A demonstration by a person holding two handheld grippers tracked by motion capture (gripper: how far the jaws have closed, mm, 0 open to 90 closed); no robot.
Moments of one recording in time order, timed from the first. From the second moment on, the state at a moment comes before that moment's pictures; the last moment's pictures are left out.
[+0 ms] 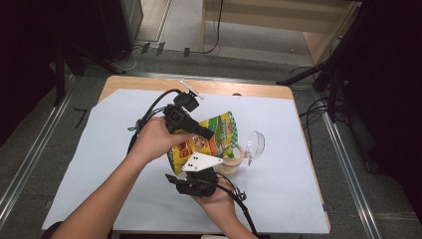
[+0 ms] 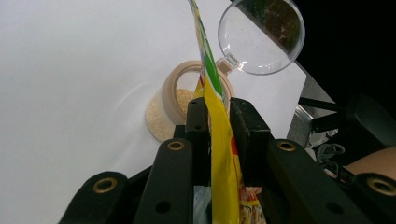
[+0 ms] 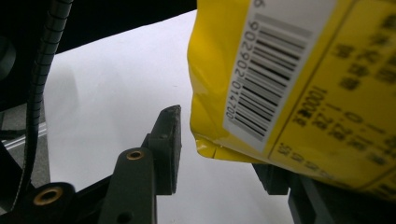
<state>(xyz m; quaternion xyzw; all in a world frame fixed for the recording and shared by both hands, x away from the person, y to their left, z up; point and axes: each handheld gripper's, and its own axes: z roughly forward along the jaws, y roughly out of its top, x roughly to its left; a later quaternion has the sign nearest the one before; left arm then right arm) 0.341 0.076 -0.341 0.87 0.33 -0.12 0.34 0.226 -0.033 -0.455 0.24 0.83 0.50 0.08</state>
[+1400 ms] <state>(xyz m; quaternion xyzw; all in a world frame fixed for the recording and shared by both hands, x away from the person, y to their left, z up) 0.330 0.111 -0.366 0.85 0.34 -0.14 0.37 0.228 -0.028 -0.483 0.22 0.86 0.46 0.07</state>
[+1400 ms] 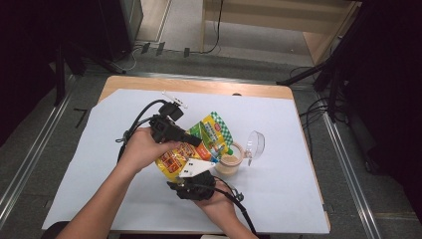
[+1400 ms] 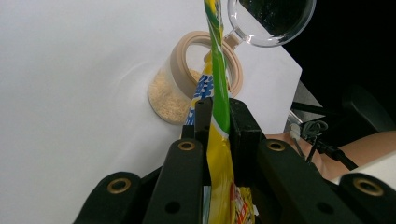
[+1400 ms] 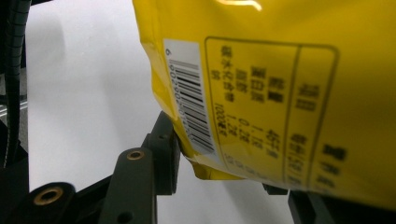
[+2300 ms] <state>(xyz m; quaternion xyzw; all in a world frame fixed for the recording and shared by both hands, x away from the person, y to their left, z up) 0.333 0.131 -0.374 0.85 0.34 -0.16 0.38 0.230 -0.028 -0.493 0.22 0.86 0.45 0.07</state>
